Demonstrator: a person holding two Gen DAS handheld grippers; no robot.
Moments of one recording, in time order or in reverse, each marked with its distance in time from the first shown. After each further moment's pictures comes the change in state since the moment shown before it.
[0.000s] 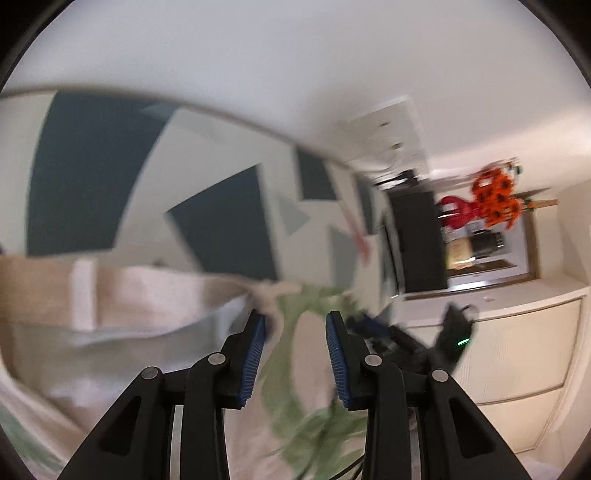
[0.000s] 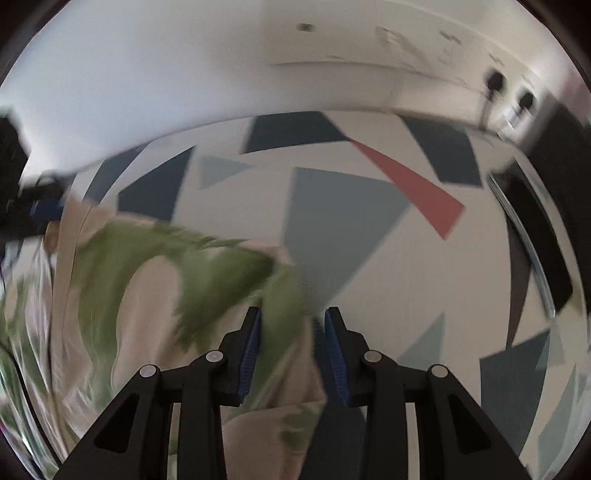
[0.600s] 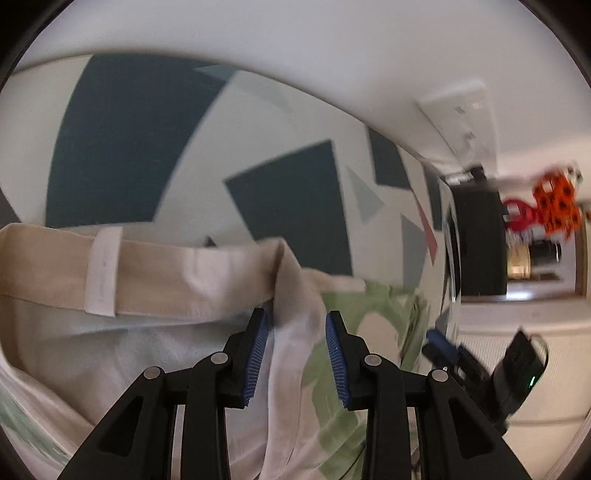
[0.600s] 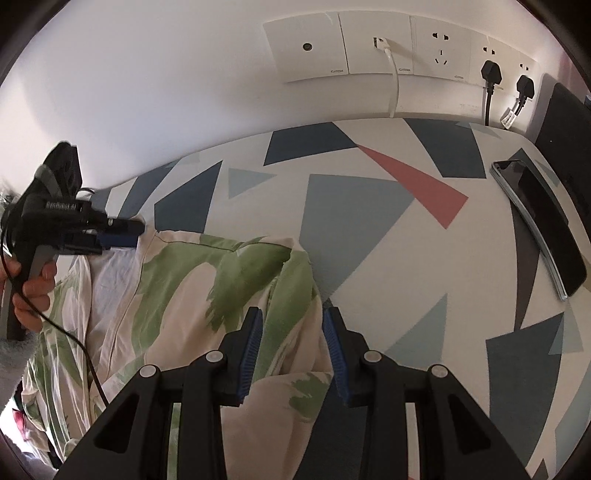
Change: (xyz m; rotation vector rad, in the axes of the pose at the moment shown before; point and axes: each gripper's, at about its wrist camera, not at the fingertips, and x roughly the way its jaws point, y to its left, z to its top) left arm 0.026 0.010 0.002 -0.045 0.042 0.215; right arm -0.027 -0.004 -0.012 -0.028 -0.041 0.128
